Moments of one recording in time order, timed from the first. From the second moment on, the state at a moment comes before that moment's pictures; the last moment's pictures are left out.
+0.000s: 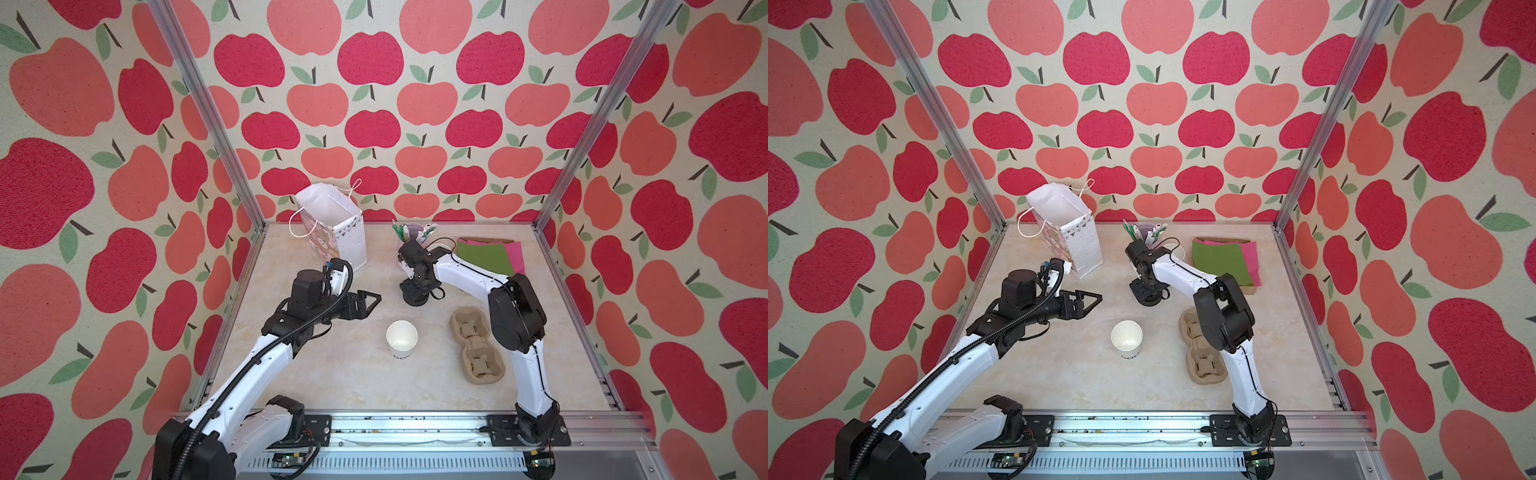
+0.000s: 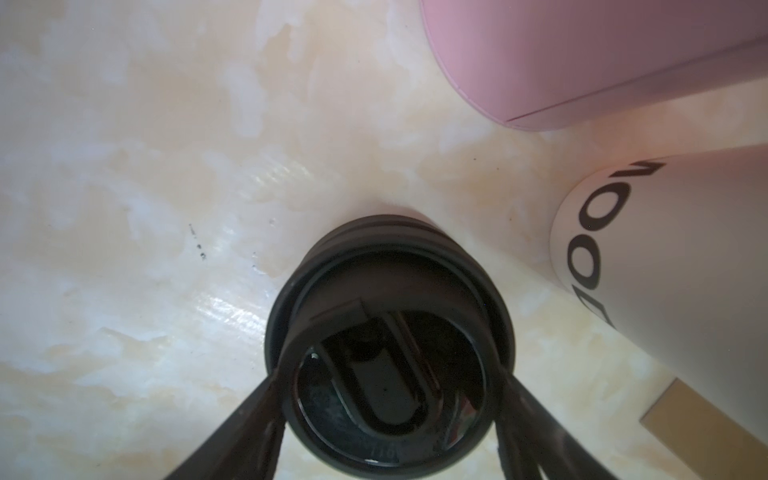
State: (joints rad) left arm -0.36 1.01 0.74 -0.25 0.55 -0.43; right arm 0.73 2.15 1.72 -0.87 0.12 0.05
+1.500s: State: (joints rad) left arm -0.36 0.98 0.72 -0.25 0.54 -0.43; right arm 0.83 1.80 1.73 -0.98 0.06 0.05
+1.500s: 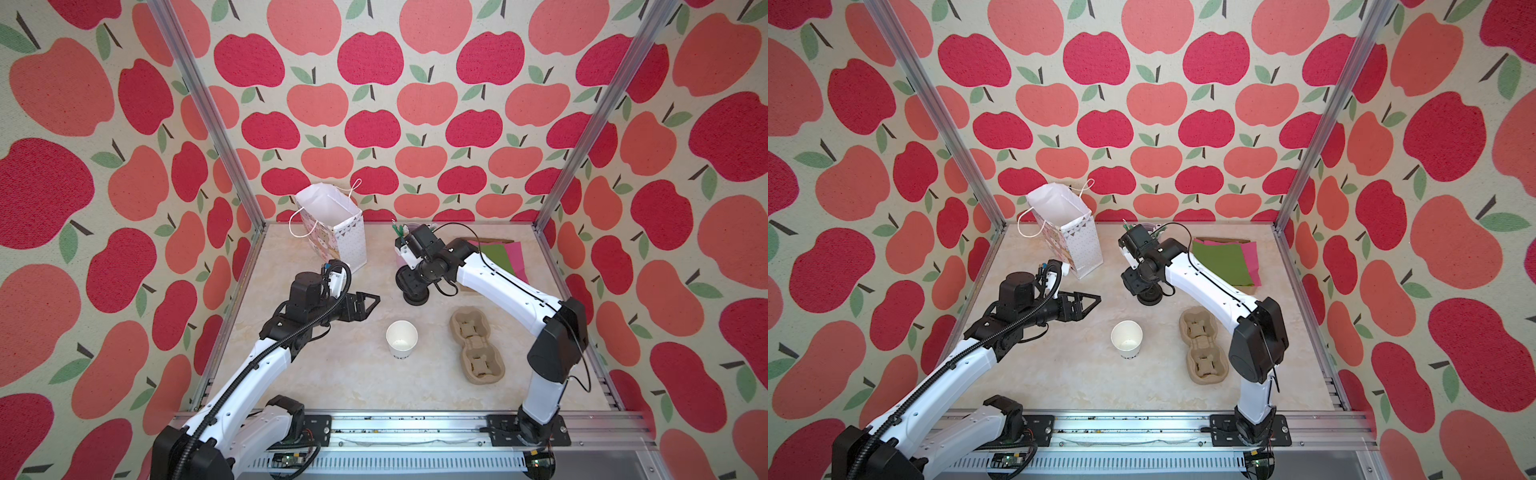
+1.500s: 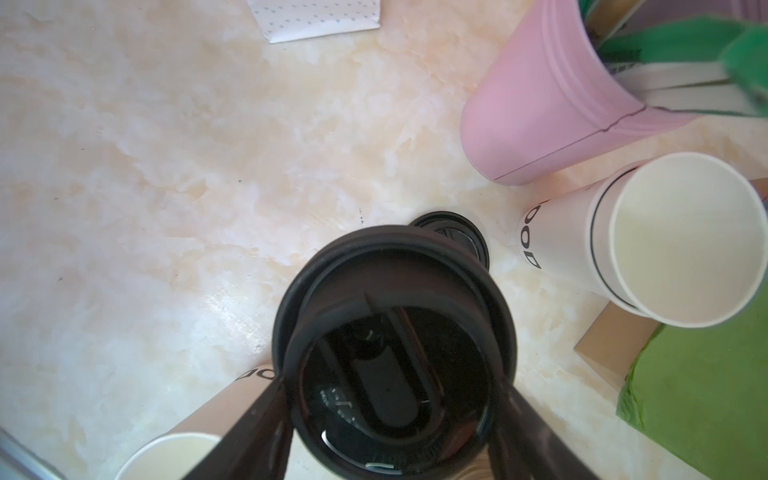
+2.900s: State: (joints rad) left arm -0.37 1.00 0.70 -0.23 0.54 -0.45; right arm 1.06 1.66 1.48 -1.05 -0.07 0.12
